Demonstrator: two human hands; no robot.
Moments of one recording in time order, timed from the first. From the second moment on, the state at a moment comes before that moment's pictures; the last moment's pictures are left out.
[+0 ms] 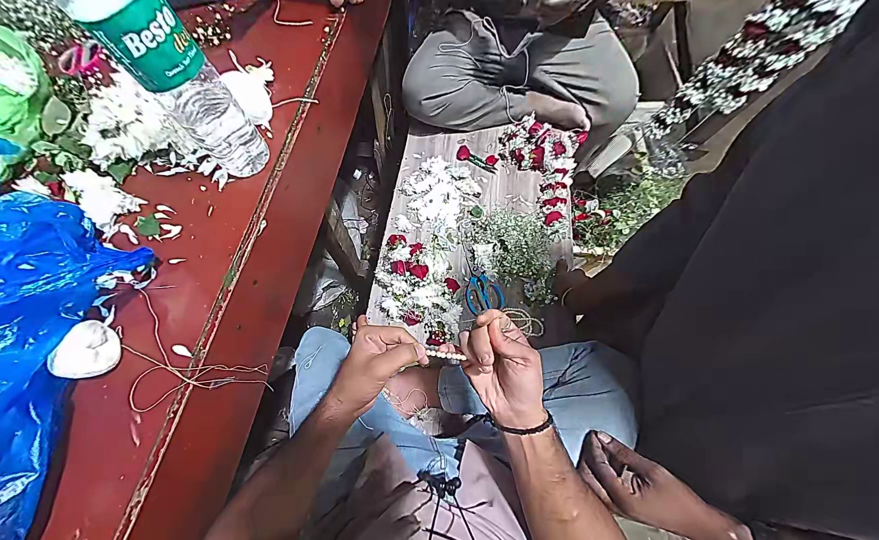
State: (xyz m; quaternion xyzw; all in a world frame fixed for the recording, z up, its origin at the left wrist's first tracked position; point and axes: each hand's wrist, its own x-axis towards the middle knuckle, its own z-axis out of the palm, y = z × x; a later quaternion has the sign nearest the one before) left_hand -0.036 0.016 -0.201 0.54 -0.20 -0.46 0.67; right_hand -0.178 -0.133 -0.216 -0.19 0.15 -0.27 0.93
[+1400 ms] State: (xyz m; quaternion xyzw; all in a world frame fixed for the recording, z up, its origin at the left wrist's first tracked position) left_hand -0.025 0.022 -0.194 0.46 -0.16 -0.62 0.61; right_hand -0.184 -0.147 -0.243 -0.21 0.21 -0.29 0.91
